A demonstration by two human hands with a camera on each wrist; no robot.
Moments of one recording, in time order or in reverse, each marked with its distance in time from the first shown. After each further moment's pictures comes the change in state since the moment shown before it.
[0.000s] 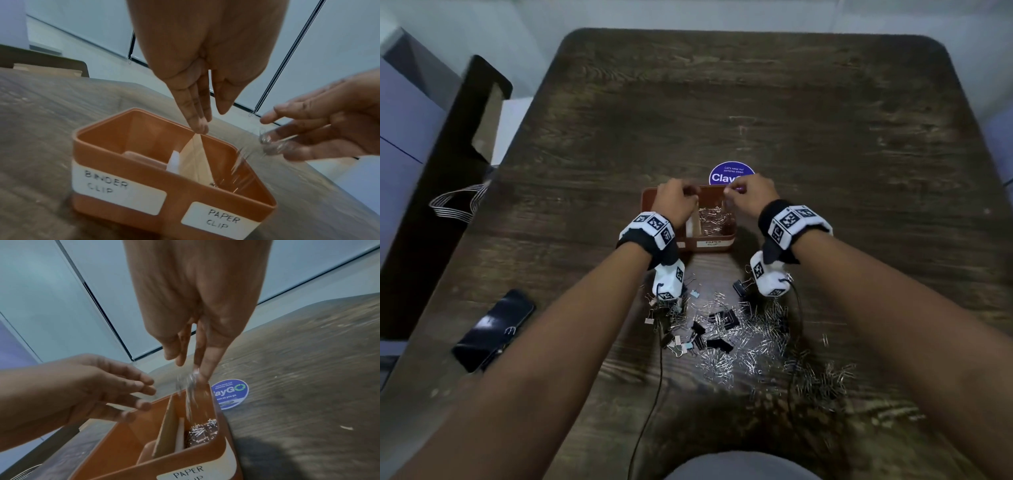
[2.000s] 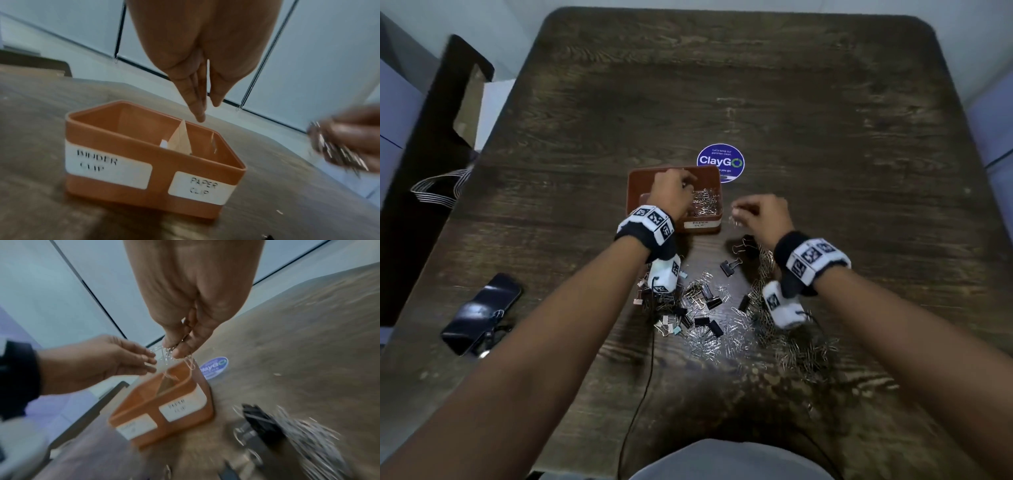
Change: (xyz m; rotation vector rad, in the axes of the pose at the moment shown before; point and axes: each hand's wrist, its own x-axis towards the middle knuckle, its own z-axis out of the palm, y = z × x) left_hand -0.026 0.013 0.019 0.029 0.043 0.034; right_hand -0.090 0.042 -0.008 0.262 0.010 -0.041
